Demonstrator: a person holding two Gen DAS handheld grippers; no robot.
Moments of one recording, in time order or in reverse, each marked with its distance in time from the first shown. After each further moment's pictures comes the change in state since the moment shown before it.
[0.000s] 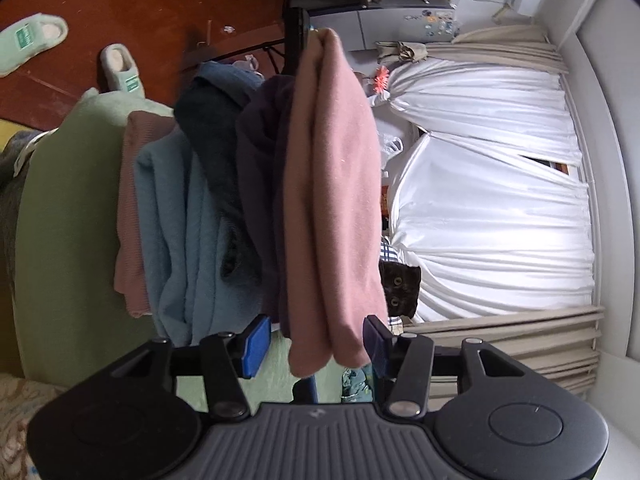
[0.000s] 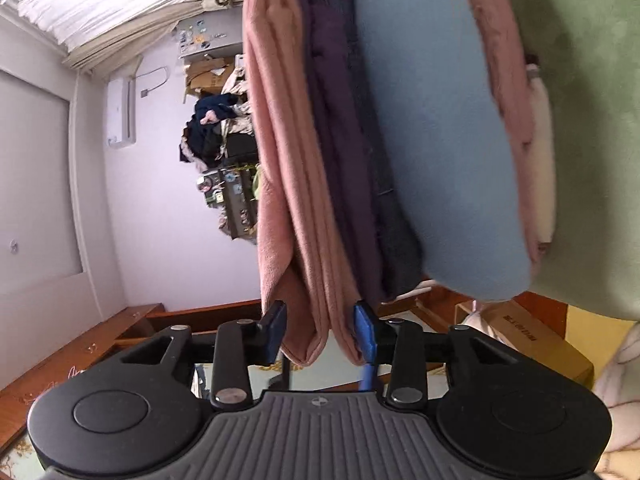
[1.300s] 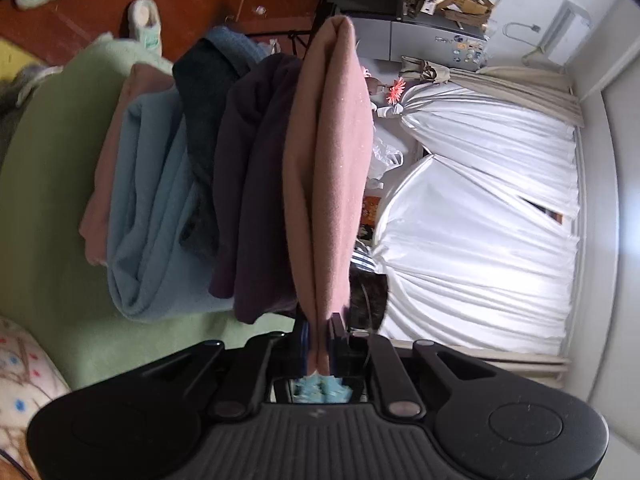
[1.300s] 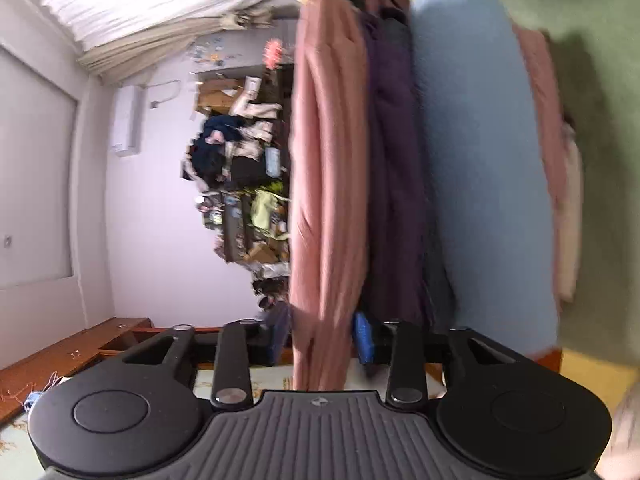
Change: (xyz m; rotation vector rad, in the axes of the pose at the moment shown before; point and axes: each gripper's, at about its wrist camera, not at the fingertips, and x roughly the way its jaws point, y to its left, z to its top) left arm 0.006 -0.017 -0.002 -0.220 0.025 -0.081; right arm 0.013 0.034 0.017 -0.072 -0.129 -0.012
